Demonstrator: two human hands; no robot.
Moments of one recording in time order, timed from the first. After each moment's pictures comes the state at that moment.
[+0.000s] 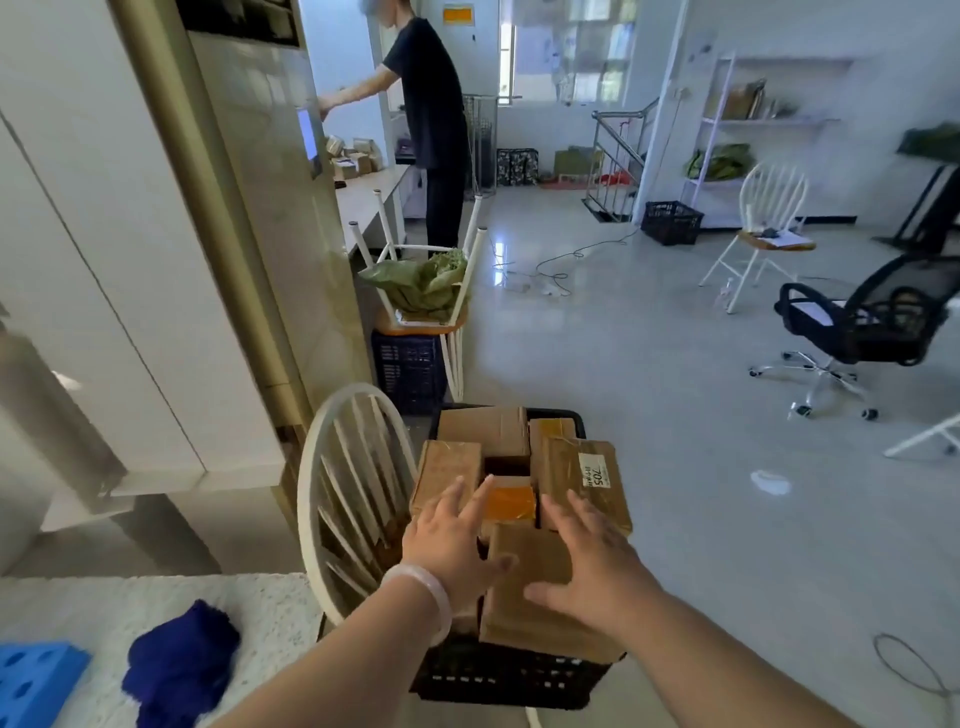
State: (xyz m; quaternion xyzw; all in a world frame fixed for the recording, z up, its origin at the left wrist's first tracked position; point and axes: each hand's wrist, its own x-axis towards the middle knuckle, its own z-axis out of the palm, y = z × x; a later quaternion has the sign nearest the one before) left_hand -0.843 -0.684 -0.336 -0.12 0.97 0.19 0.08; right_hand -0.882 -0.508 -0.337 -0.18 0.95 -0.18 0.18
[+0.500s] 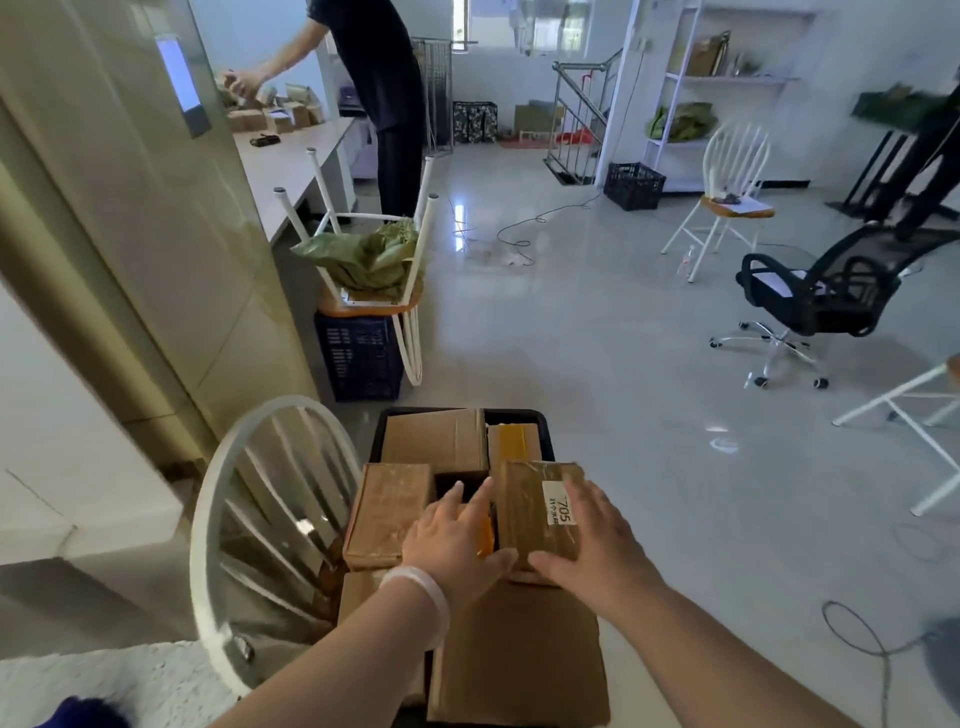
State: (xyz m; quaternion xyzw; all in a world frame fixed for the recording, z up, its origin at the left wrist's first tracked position) left_hand -0.952 -0.667 -0.381 -0.08 0.96 0.22 0.12; right_hand -0.977 -0.488 -0.354 -0.06 0.96 -0.23 0.16
